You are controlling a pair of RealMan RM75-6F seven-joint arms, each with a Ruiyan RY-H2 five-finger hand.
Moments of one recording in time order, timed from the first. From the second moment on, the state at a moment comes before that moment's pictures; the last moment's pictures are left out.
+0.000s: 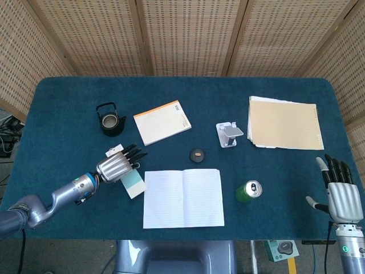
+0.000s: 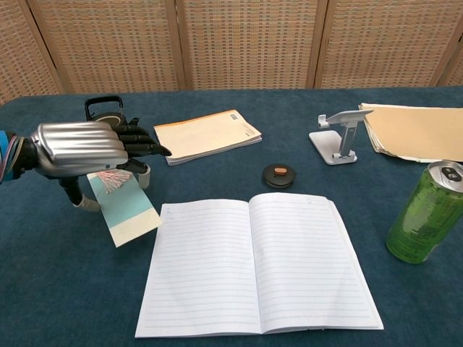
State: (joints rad) left arm -0.86 -1.45 0.13 -1.13 1.77 0.95 0.09; right arm 0.10 -1.25 0.11 -1.42 -1.47 1.50 0.01
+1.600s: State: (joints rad) left arm -1.02 -1.64 0.16 -1.13 1.99 1.00 0.23; right arm 0.09 -1.23 0.13 -1.42 -1.44 1.50 0.07
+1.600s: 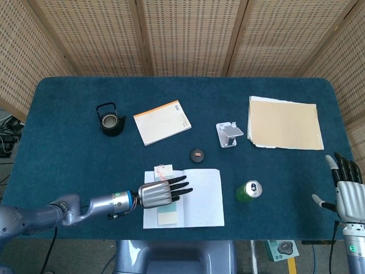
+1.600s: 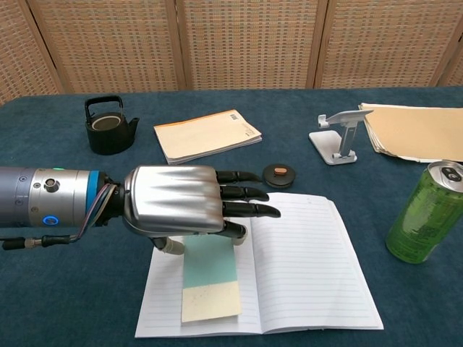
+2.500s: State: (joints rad) left arm -1.03 -1.68 0.18 -1.08 1.99 1.03 0.19; right arm 0.09 -1.23 0.13 -1.41 -1.44 1.49 0.06
